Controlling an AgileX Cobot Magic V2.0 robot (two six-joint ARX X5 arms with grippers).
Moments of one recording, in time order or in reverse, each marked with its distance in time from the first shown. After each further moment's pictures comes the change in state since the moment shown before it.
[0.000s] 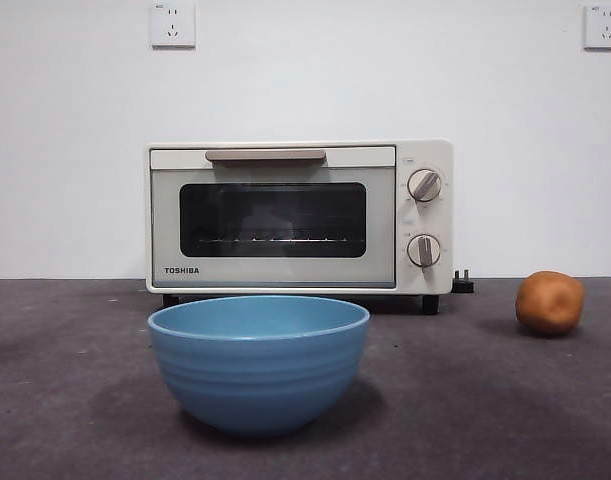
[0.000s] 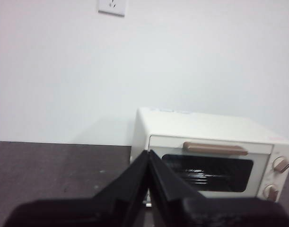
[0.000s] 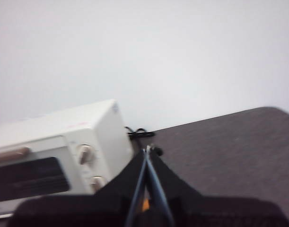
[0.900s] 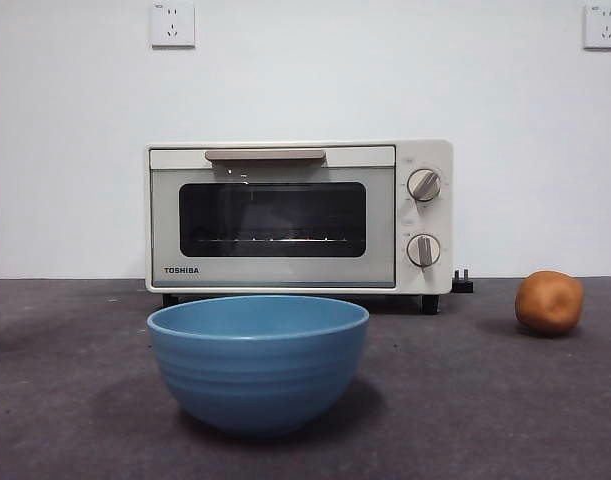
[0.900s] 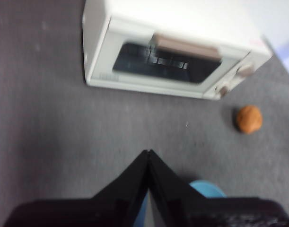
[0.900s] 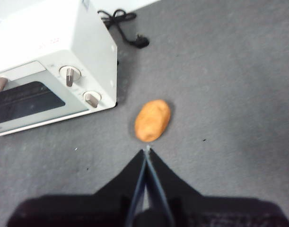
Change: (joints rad) left arm 0.000 0.739 0.642 -0.657 0.253 -0.040; right arm 0.000 0.688 0.642 -0.615 -0.067 0.061
